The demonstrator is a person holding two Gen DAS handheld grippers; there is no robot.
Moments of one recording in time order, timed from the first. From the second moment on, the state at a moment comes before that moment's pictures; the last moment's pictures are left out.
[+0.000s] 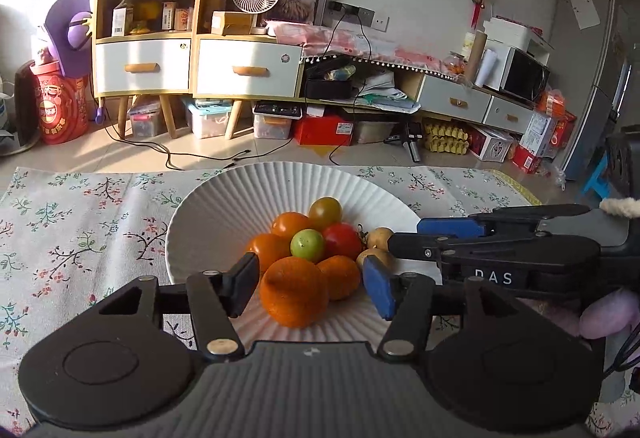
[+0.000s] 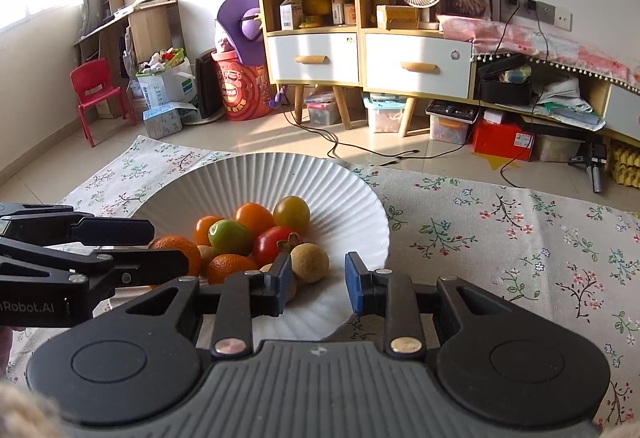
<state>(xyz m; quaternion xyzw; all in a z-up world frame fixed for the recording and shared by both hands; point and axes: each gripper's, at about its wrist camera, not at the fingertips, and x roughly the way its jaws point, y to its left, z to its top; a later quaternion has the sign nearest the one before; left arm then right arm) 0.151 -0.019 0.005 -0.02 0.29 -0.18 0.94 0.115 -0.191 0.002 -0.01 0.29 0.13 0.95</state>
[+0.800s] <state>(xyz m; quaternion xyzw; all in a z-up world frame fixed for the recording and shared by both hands) 0.097 0.007 0.018 0.00 0.33 -0.14 0.93 0.066 -0.187 0.021 0.00 0.30 0.13 0.95</state>
